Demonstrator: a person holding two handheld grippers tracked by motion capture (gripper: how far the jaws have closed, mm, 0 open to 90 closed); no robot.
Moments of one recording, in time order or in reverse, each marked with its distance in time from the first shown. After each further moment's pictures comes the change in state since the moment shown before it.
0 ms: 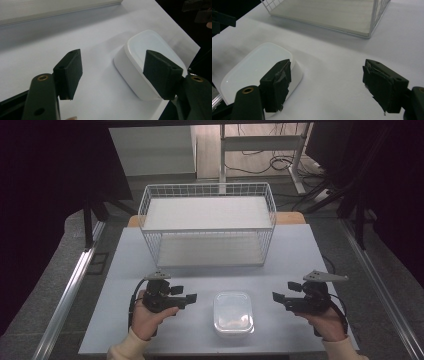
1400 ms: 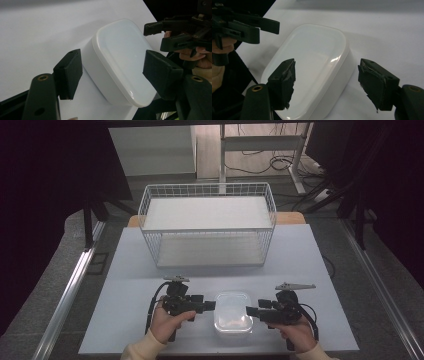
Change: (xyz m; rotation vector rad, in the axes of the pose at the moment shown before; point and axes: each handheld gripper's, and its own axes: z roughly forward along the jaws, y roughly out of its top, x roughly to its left) left arm -0.019 -0.004 0.045 0.094 -0.175 -0.106; right arm 0.045 -0.022 0.049 0.113 0.189 0.188
